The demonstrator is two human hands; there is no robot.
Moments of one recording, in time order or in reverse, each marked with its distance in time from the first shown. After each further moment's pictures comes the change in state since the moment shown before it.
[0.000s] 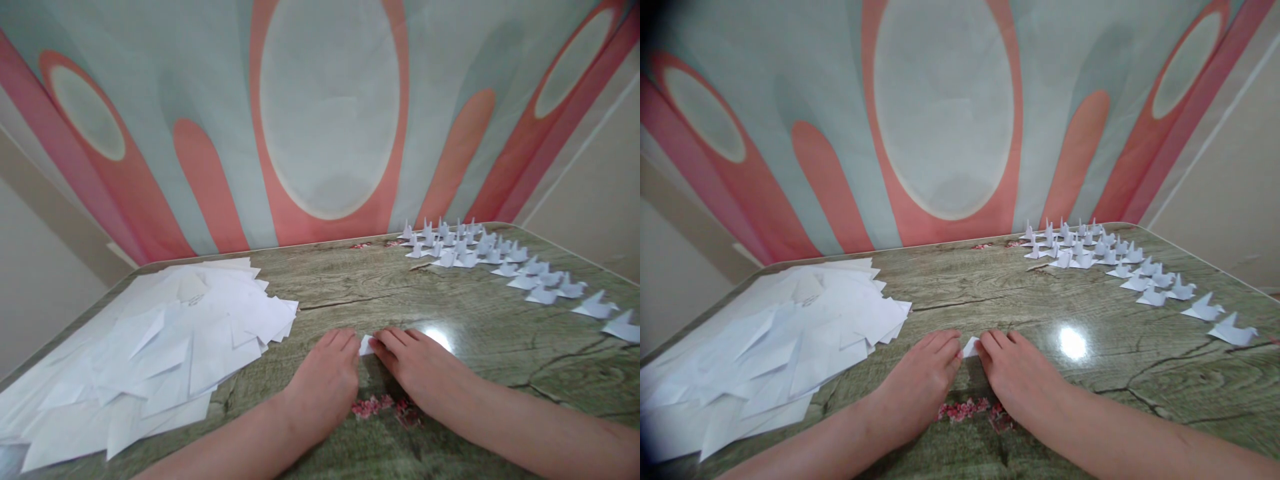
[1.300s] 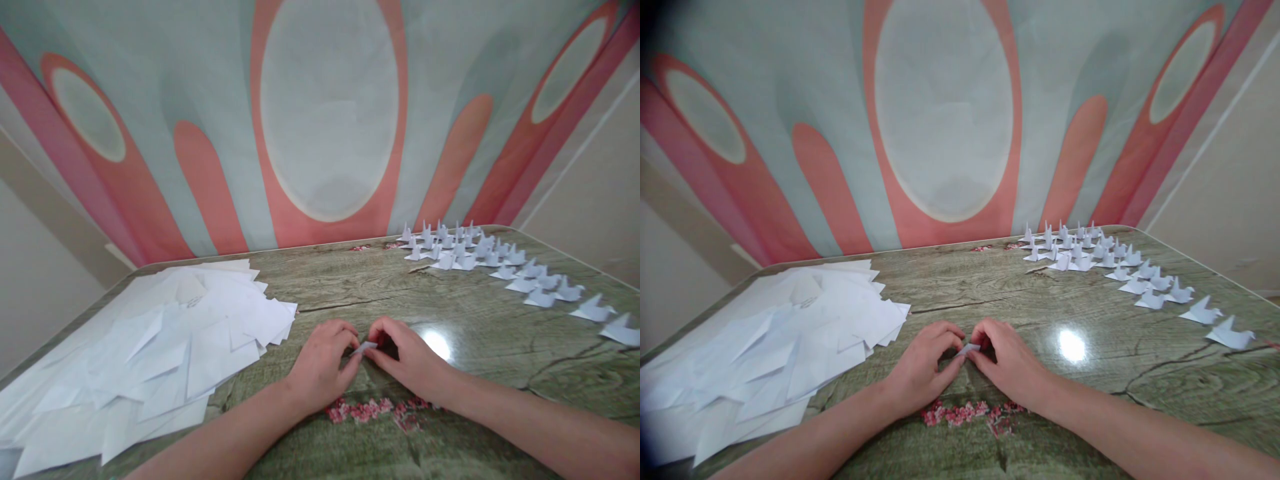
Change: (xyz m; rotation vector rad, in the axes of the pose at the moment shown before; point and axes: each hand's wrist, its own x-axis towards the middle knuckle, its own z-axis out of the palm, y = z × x) left_hand 0.008 -0.018 0.024 -0.588 0.279 -0.207; right_hand 0.015 0.007 0.013 0.922 0.147 0.401
